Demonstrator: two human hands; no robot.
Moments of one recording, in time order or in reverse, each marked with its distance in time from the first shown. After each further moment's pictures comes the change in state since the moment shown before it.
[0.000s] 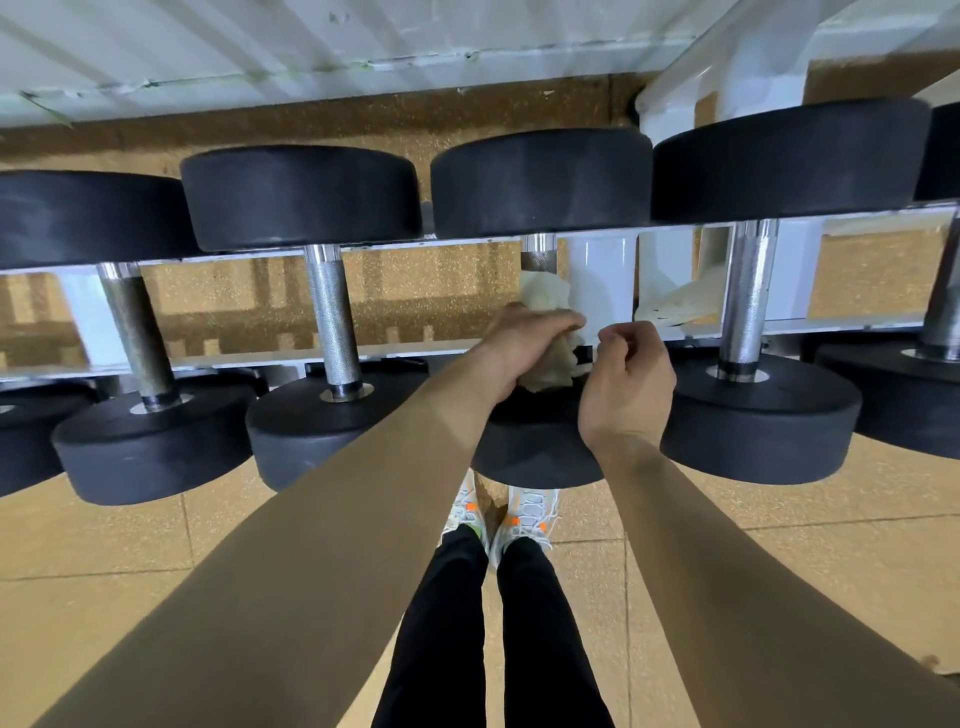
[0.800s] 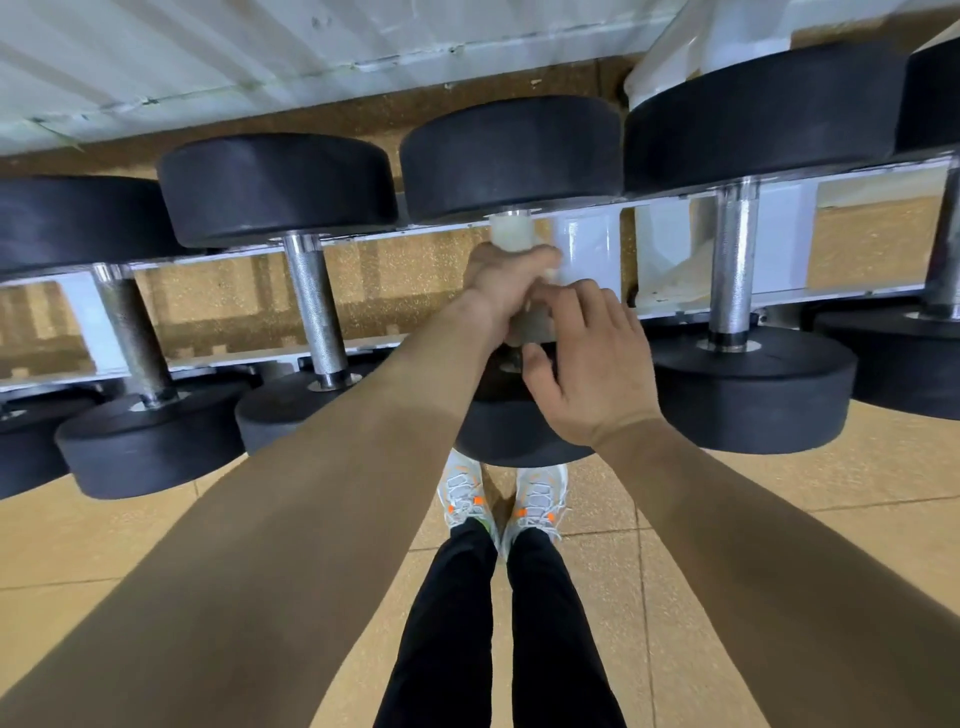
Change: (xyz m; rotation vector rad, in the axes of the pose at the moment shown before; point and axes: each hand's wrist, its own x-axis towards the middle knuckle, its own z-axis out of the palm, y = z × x) left_hand 0.016 0.023 0.006 -0.187 0.147 0.157; right_hand 0.004 0.005 -0.021 -0.595 -0.283 -0.822
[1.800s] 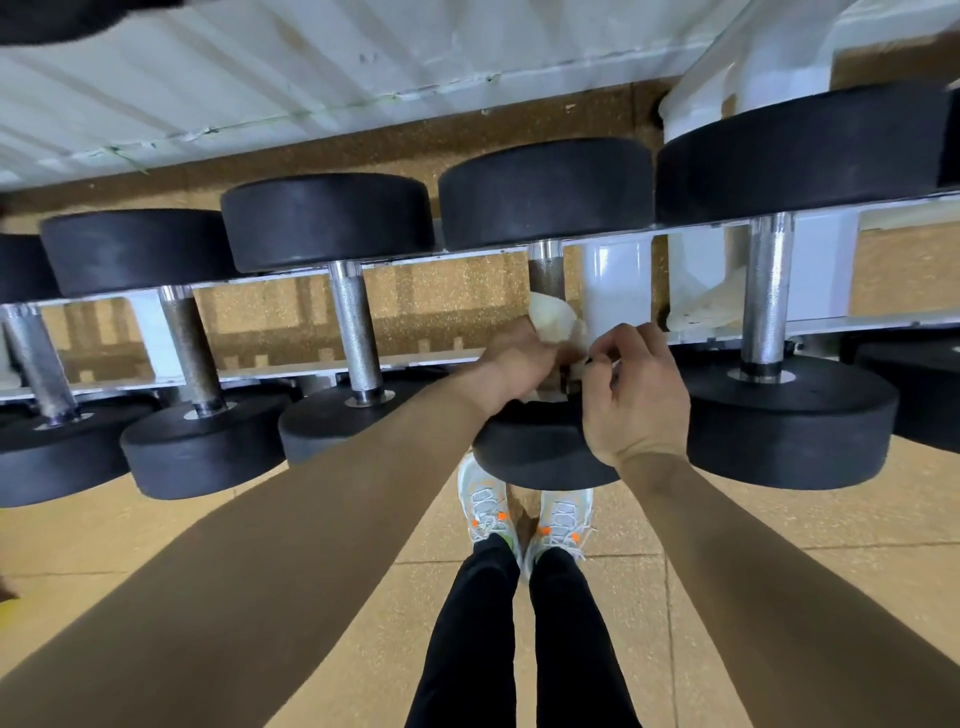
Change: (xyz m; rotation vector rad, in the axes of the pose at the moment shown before) left_hand -0.014 -0.035 -0.024 0.568 -0.166 0.023; right_hand -0.003 0.004 0.012 0.283 0.155 0.346
